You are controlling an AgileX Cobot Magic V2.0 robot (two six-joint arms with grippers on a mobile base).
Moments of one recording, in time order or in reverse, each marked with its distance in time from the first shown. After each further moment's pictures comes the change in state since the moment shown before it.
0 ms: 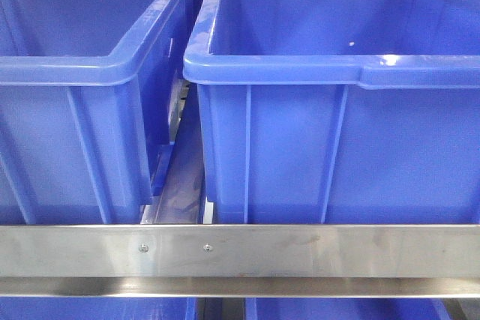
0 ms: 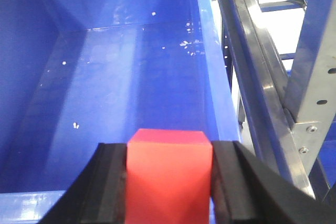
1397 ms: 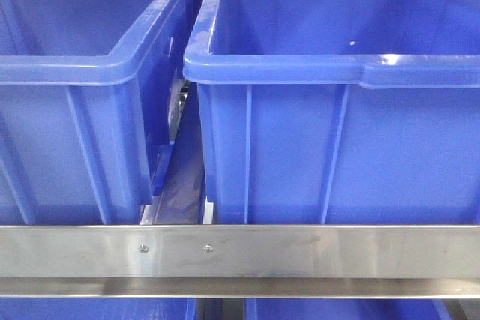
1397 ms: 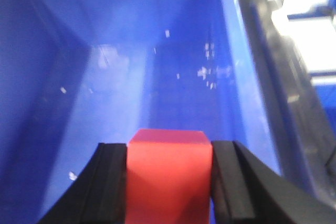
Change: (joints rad) left arm 0.000 0.525 -0.266 -0.008 -0.244 0.000; right arm 0.036 0.520 -0.219 0.000 -0.256 -0.011
